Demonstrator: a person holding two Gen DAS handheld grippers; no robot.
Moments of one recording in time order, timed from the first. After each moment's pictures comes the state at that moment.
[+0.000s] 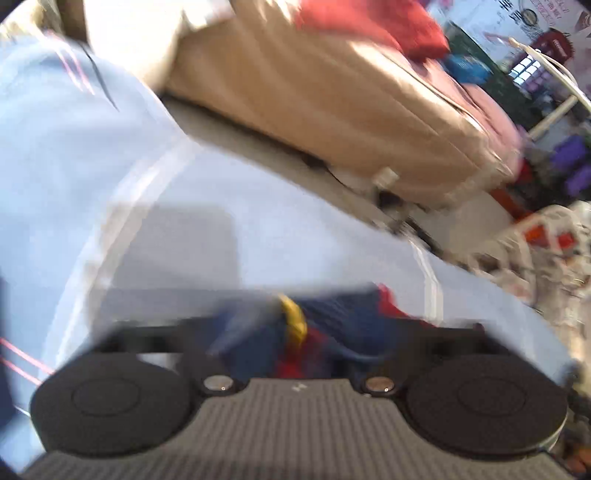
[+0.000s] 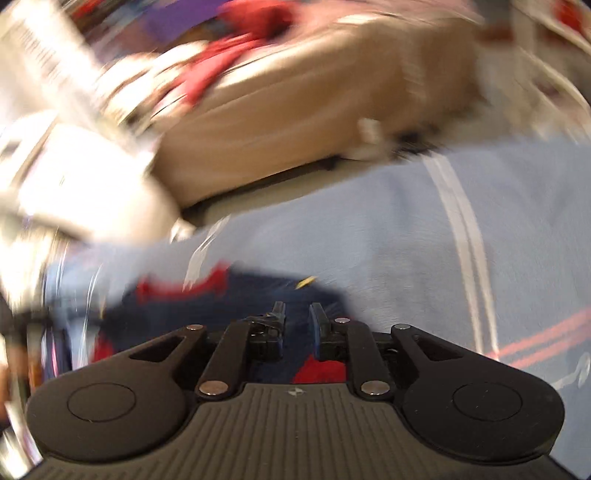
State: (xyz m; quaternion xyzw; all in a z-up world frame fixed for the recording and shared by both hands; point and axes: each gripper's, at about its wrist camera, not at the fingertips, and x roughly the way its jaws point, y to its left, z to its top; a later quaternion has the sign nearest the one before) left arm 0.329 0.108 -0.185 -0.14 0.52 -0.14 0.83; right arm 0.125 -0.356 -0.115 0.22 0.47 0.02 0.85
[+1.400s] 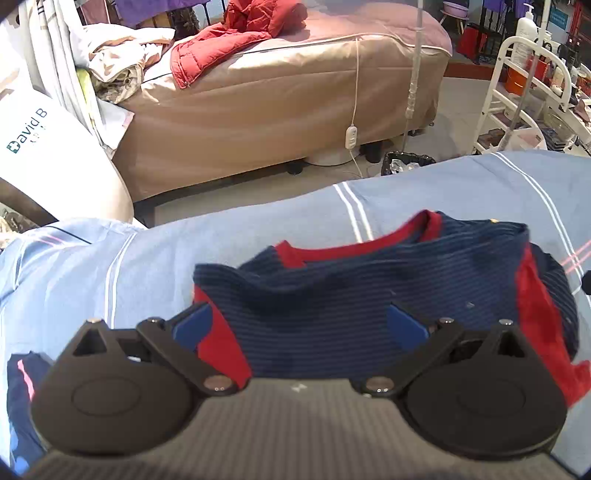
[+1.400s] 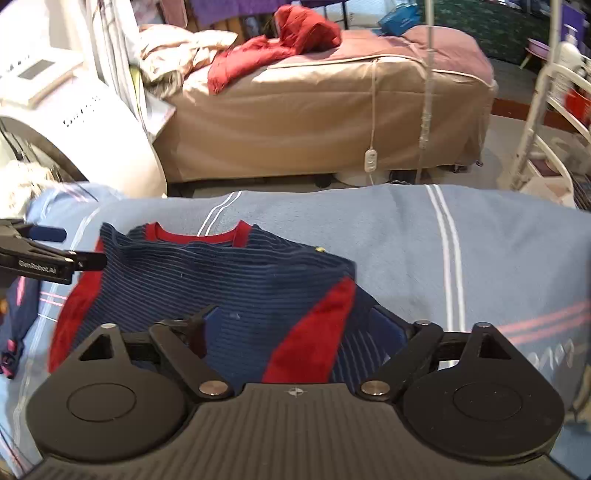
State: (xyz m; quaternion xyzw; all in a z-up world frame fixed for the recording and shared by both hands) left arm 0.210 -0.025 -0.108 0.17 0.46 -0.21 0.84; right arm 0.081 -0.329 -0.090 0.12 0.45 -0.02 0.88
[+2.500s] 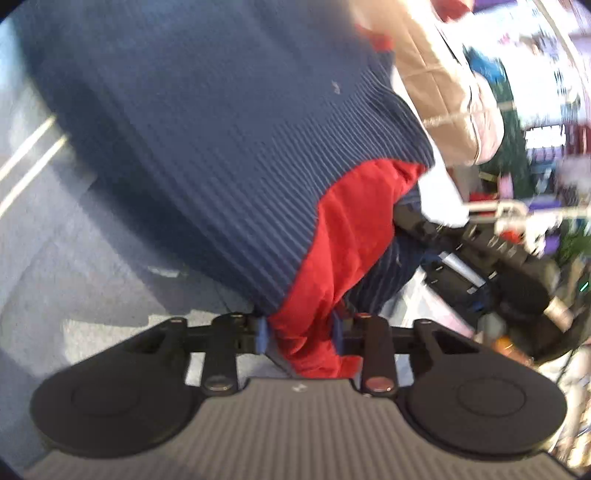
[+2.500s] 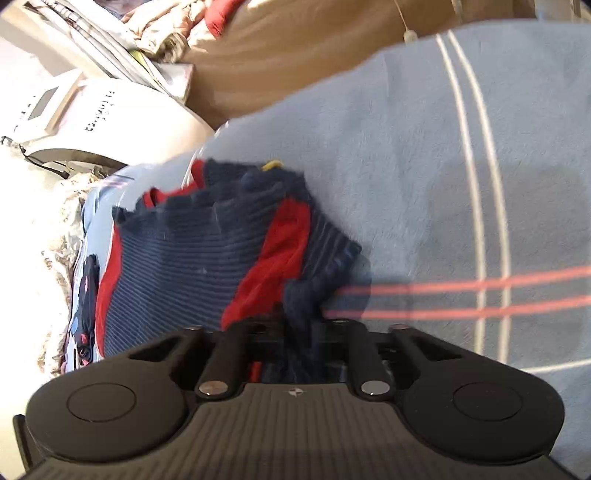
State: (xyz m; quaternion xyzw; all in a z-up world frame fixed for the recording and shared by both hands) left arm 0.021 -0.089 -0.248 -0.39 0.60 -0.13 0.69; right arm 0.123 -0.422 -0.202 0.30 0.55 0.12 0.77
